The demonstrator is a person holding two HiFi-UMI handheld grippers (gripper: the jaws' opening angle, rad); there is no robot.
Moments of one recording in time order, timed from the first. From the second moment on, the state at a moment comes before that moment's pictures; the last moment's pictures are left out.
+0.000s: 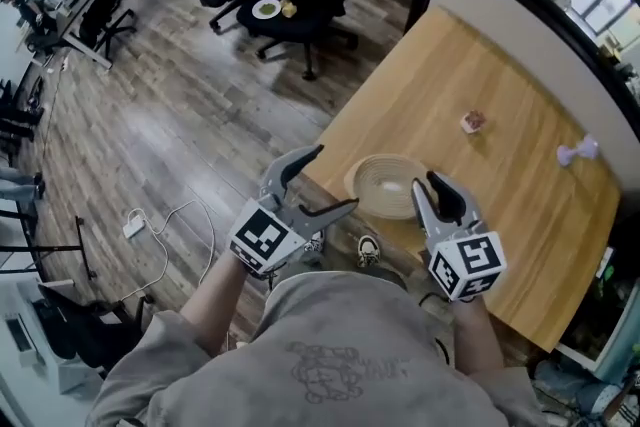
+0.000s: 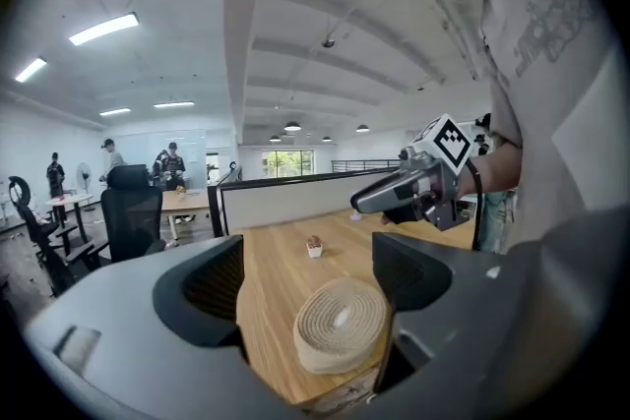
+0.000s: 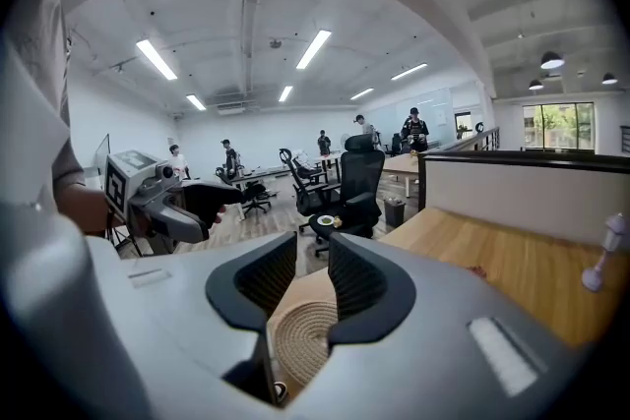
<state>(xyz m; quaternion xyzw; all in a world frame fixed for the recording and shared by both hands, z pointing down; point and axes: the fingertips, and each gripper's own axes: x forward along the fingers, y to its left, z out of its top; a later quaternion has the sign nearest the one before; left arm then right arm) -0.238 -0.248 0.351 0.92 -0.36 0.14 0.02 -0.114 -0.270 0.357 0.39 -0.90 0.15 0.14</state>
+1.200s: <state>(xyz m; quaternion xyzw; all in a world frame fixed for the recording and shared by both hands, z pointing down) -0.227 -0.258 0.543 0.93 -0.17 0.31 0.05 -0.134 -0.231 0.477 0.38 -0.86 0.17 0.29</state>
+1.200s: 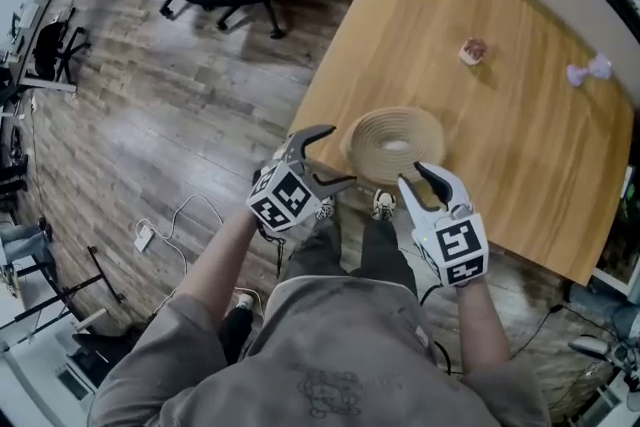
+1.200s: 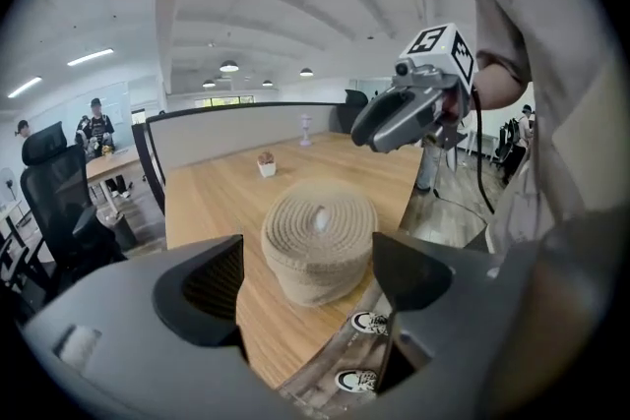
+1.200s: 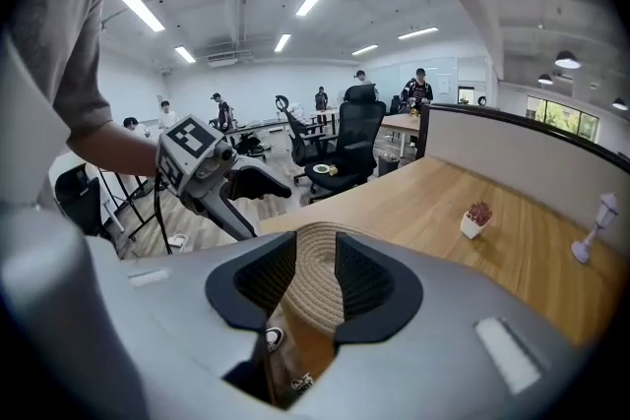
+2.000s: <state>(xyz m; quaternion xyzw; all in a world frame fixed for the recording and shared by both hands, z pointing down) -0.191 -0.261 0.651 0.93 -0.08 0.35 0.06 -0.130 -0.214 0.559 0.37 -0.85 0.23 0.31</state>
